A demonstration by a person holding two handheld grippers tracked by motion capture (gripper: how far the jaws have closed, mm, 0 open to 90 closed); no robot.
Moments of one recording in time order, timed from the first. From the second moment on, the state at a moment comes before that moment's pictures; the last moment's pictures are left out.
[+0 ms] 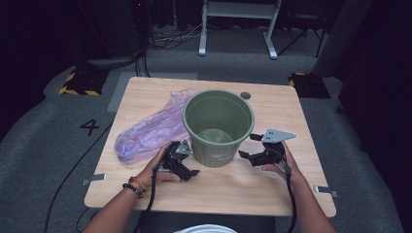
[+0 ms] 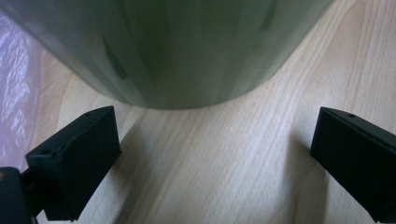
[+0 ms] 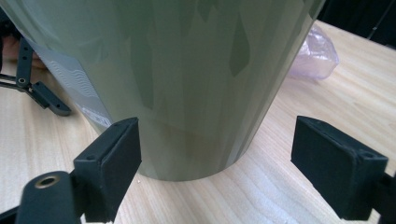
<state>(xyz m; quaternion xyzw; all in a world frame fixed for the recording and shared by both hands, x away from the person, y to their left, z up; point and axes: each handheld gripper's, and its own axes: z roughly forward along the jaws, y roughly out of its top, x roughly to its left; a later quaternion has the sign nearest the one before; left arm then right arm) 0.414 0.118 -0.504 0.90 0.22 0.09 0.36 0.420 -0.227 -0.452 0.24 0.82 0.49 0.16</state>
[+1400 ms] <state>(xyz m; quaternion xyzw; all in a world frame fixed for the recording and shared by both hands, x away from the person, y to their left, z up) 0.411 0.070 -0.502 0.91 0.17 0.07 0.36 0.402 -0.286 -0.482 0.29 0.85 0.41 0.17</state>
